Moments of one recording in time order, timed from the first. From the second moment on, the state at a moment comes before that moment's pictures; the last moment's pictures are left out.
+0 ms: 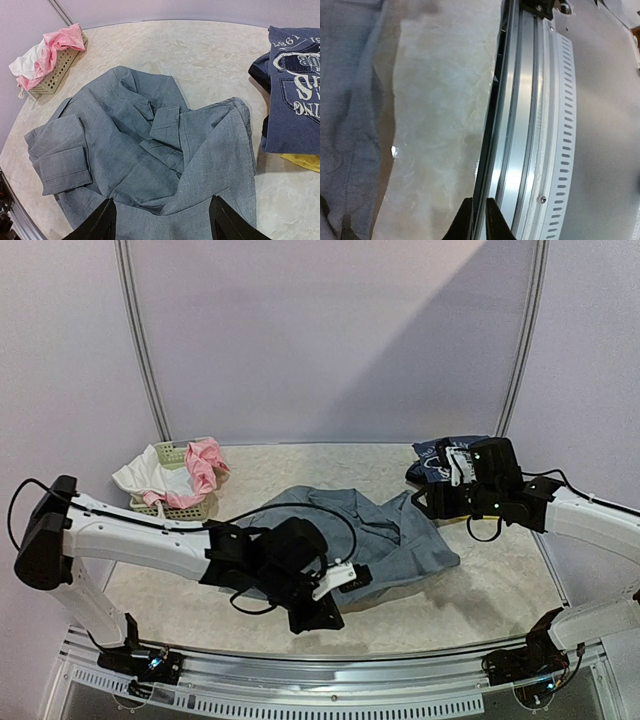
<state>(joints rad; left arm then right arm) -1.24 1.62 1.02 -0.32 0.31 -0.08 0.58 1.22 0.85 -0.25 -0.07 0.35</state>
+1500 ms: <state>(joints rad) -0.59 2.00 1.52 -0.53 -0.16 -0.13 0.58 1.80 1.27 -0.28 -0.13 0.20</state>
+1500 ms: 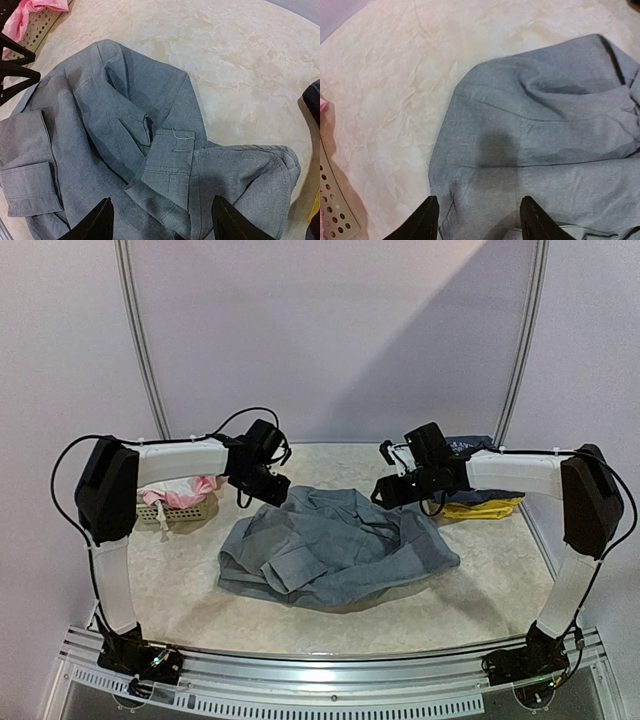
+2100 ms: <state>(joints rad) -0.51 2.15 1.53 -0.62 -0.13 -0.13 0.58 1.89 1.30 -0.31 -0.17 0.19</state>
